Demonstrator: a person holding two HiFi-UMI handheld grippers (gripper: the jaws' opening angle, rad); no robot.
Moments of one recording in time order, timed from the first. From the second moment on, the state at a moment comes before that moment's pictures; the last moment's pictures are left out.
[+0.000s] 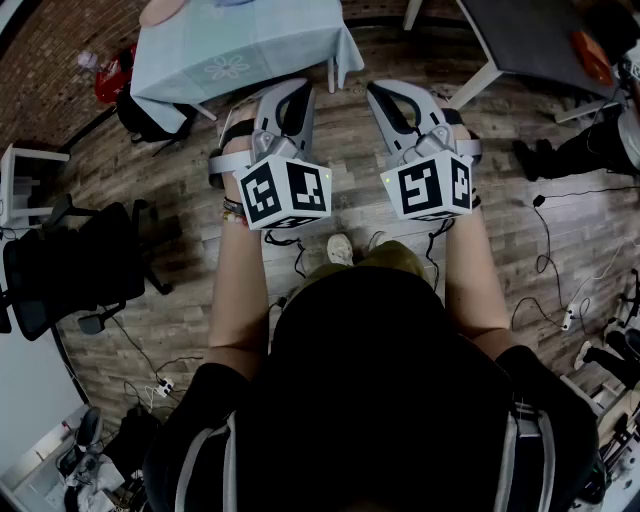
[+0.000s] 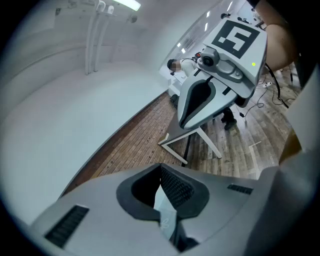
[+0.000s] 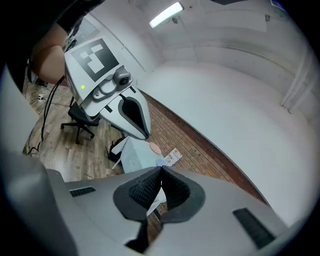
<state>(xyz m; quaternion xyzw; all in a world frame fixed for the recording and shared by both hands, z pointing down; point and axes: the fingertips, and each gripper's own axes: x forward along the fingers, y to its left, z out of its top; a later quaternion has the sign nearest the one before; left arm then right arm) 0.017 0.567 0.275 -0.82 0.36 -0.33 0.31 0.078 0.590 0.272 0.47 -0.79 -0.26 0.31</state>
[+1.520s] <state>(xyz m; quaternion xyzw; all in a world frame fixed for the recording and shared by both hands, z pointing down) -0.011 0.553 0.272 -0.82 0.35 -0.32 0.31 0.050 0.572 0.272 0.47 -0.79 -0.26 0.31</state>
